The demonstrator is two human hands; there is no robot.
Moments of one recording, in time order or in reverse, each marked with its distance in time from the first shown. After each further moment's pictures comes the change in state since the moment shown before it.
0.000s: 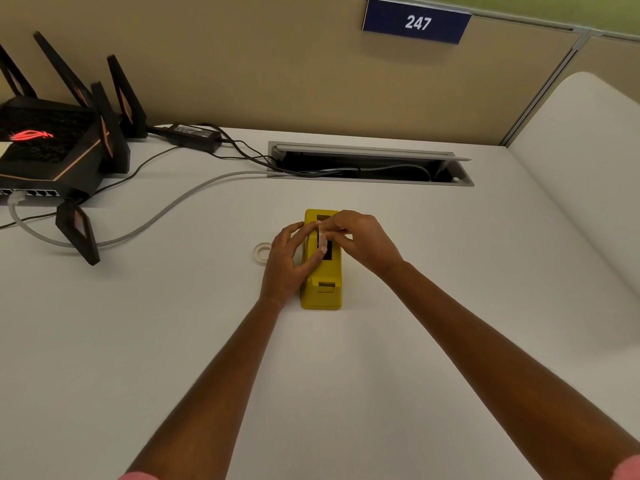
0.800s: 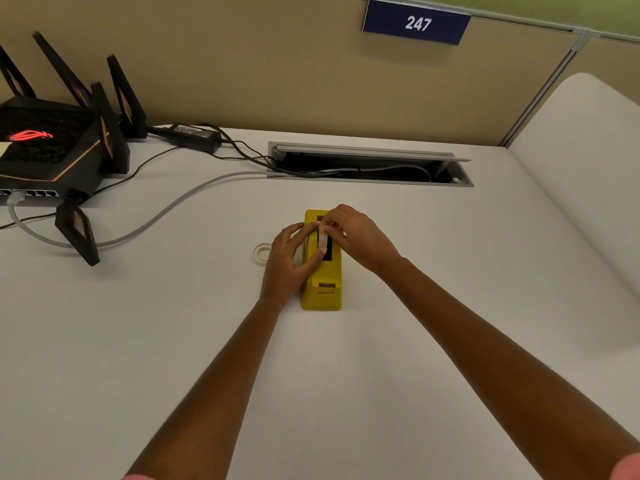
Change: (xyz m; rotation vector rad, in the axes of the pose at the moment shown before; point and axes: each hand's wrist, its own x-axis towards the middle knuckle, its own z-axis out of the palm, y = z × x) left_hand -0.001 0.002 -0.001 0.002 -0.006 -0.004; right_hand 0.010 -0.001 0.005 -0.115 -0.033 0.038
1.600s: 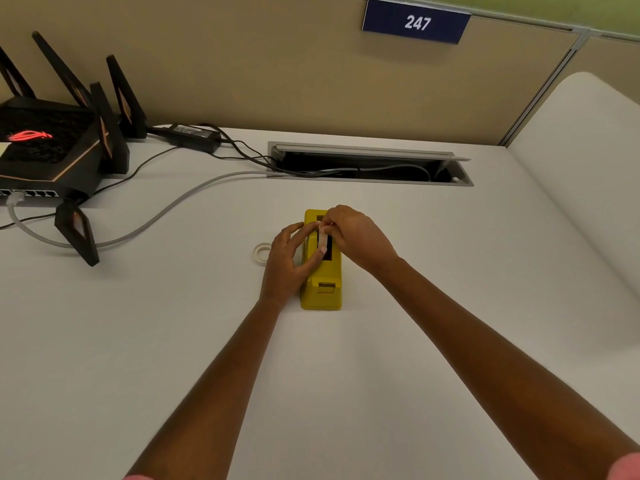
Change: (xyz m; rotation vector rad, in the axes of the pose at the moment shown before) left_hand 0.000 0.002 0.000 0.000 0.003 -0.003; right_hand 0.001 -0.005 0.000 -0.029 0.018 0.029
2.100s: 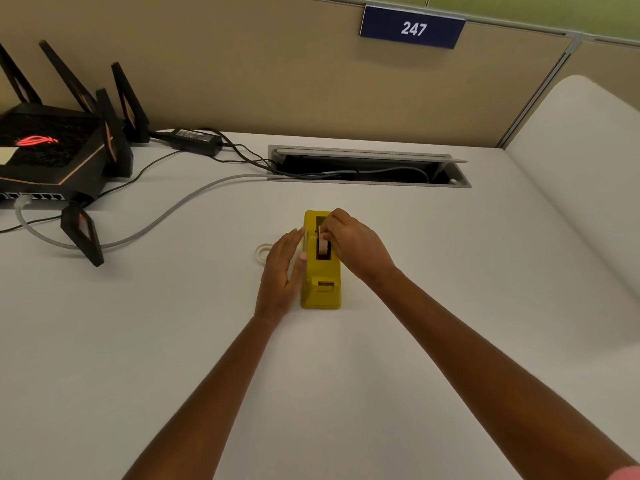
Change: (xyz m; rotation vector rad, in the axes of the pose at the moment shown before) left_hand -0.026 0.005 -0.007 -0.077 0.044 0.019; right_hand -0.014 -0.003 0.009 -0.124 0.075 -0.084
